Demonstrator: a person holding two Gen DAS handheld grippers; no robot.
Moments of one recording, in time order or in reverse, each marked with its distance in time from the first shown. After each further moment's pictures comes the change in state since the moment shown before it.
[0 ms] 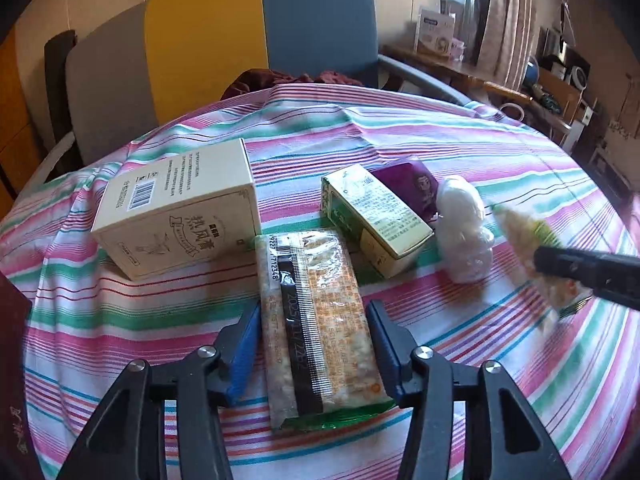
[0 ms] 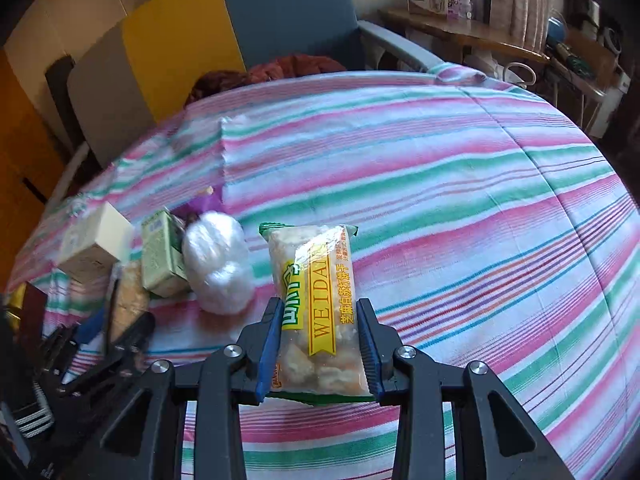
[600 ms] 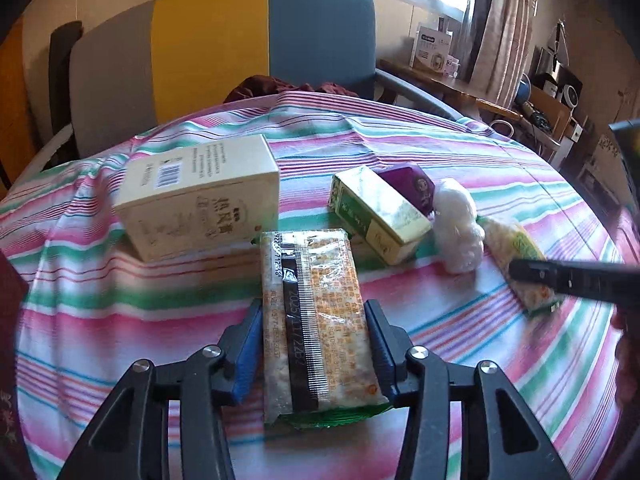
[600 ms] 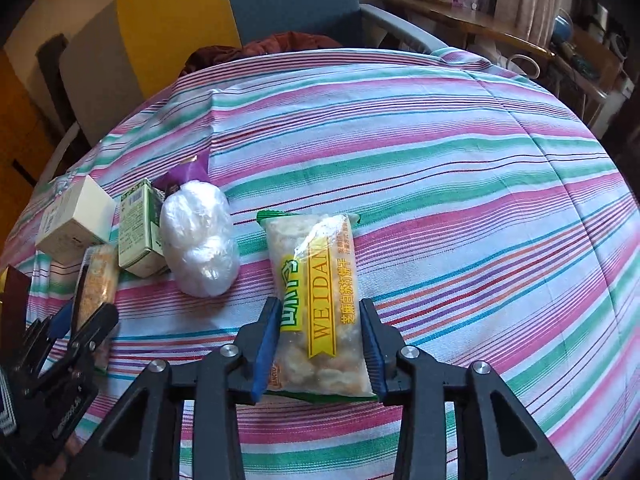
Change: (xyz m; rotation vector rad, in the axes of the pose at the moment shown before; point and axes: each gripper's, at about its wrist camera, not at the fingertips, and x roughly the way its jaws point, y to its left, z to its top) left arm -0.016 0.015 -0.018 -0.023 -0.047 -0.053; right arm 0.006 0.002 -0.007 -0.014 0.028 -0.020
